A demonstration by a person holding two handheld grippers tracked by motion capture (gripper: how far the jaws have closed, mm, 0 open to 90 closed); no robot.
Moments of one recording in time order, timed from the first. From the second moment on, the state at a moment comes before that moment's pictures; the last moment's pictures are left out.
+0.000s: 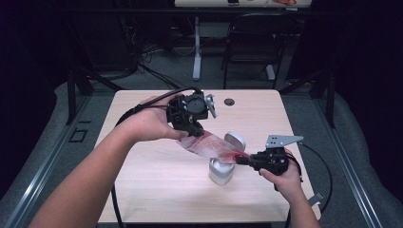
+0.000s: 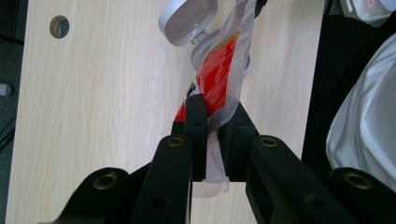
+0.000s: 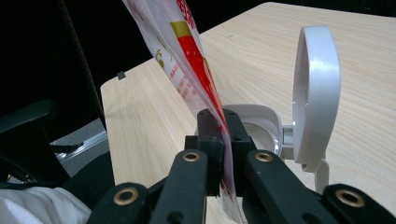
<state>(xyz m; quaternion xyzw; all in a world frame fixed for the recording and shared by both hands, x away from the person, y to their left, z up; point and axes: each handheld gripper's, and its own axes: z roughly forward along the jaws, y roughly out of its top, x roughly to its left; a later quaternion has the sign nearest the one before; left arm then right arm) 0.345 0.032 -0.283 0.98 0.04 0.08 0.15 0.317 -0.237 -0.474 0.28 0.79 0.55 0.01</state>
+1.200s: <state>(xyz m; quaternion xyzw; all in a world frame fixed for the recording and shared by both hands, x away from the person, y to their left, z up) 0.345 0.032 -0.283 0.99 0.04 0.08 0.15 0.317 -0.238 -0.473 0.28 0.79 0.55 0.01</state>
